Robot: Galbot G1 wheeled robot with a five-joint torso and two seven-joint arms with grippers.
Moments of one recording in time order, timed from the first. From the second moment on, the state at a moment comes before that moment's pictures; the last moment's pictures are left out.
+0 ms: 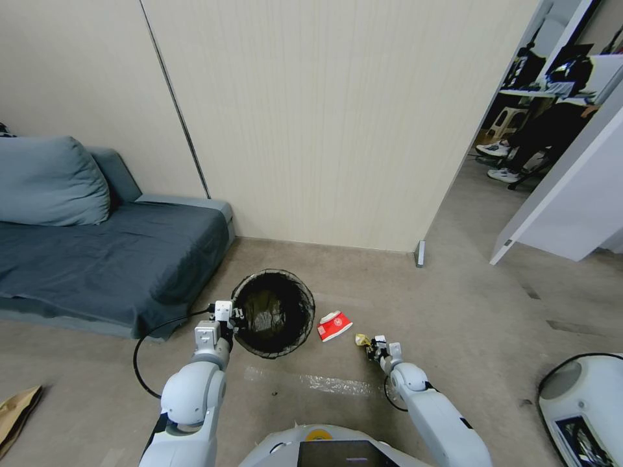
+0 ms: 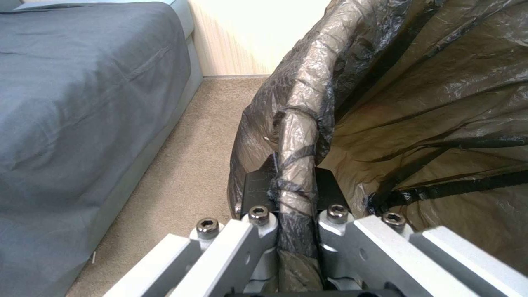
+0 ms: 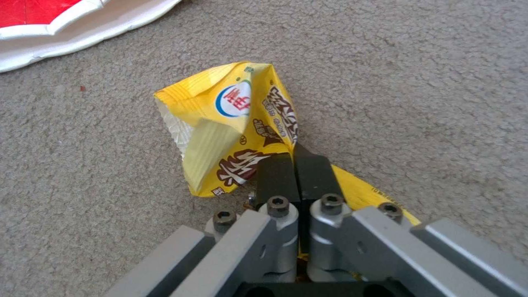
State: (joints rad) left arm 1.49 -1.50 -0.57 -2.25 0.01 0.62 0.00; right arm -1.14 1.23 0.27 1.21 0.37 -0.29 -0.05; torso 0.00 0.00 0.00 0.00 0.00
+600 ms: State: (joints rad) left arm 1.49 -1.50 -0.54 -2.26 0.01 0.62 0.00; right arm -1.30 0.99 0.46 1.86 0.52 -0.31 -0.01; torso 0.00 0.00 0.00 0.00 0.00
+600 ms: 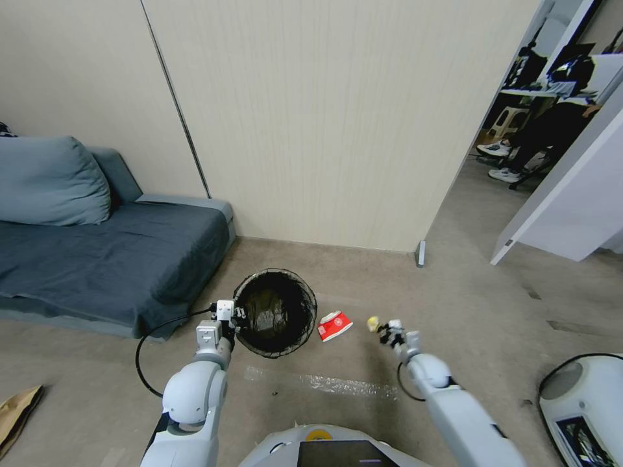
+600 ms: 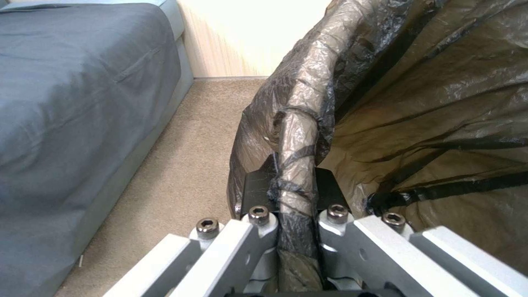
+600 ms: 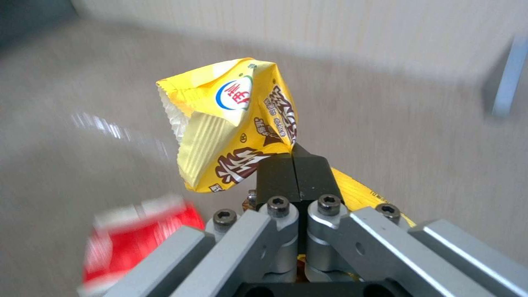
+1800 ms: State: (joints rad) left arm 1.48 -1.50 -0.50 -2.25 0.04 0.63 0.00; right arm -0.93 0.92 -0.06 2.35 0.93 -0.55 0.17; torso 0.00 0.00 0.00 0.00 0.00
